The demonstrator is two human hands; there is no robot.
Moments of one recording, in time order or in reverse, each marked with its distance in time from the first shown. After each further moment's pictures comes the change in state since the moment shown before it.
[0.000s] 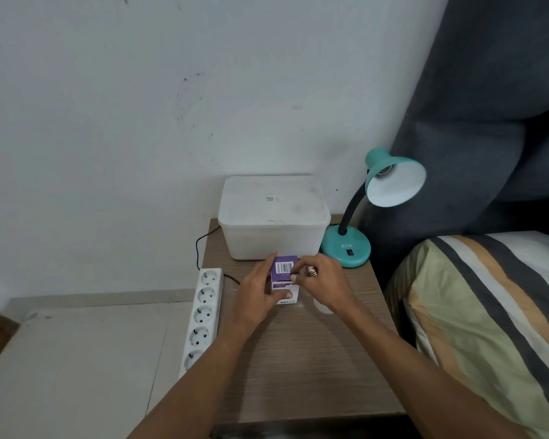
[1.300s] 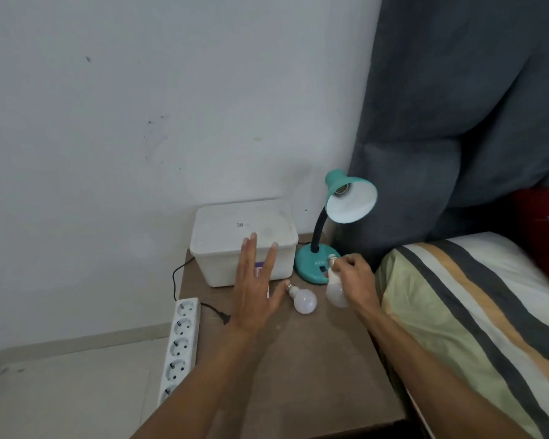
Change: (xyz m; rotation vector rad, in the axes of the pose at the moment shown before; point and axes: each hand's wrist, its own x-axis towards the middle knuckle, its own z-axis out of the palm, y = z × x) left_hand 0.031 0.076 0.015 0.303 0.284 0.432; right_hand -0.016 0.028 -0.092 0.577 0.404 0.454
